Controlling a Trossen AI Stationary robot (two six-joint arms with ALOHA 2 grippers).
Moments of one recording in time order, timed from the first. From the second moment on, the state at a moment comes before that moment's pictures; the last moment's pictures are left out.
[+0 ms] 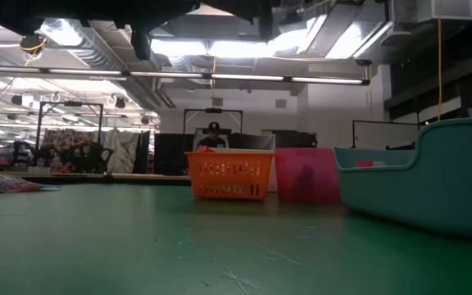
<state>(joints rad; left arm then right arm) -0.28 1.24 0.47 0.83 -0.43 -0.22 0.17 1.64 1.09 0.49 0.21 0.20</state>
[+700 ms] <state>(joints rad) -0.28 1.24 0.47 0.83 -0.42 -0.22 0.16 1.66 1.09 0.52 0.16 0.19</state>
